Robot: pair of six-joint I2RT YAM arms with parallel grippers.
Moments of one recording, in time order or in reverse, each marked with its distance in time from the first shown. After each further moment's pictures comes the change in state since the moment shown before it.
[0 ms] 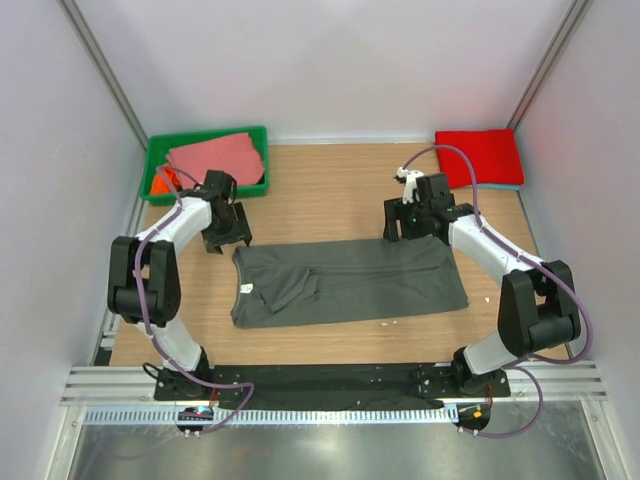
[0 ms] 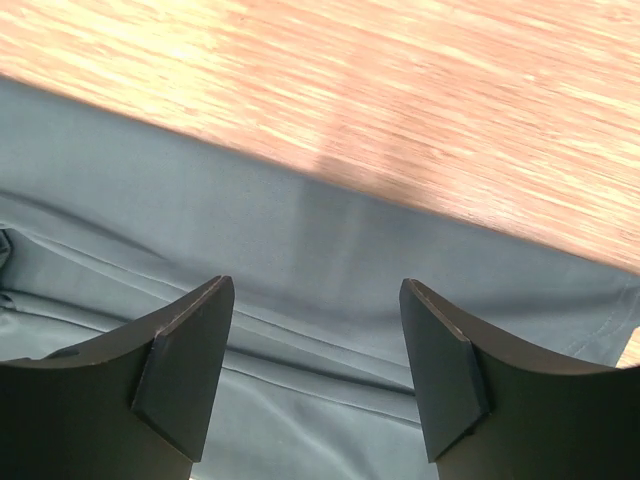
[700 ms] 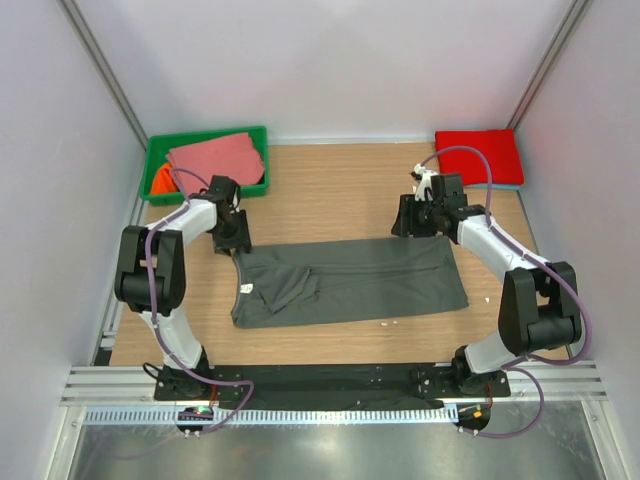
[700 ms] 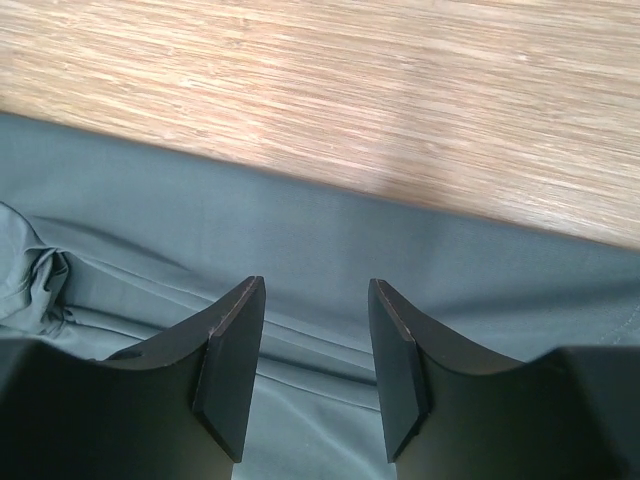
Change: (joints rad) left arm 0.000 0.102 -0.020 0.092 0.059 0.134; right arm -0.114 -0.008 -0.025 0.037 -0.124 0.108
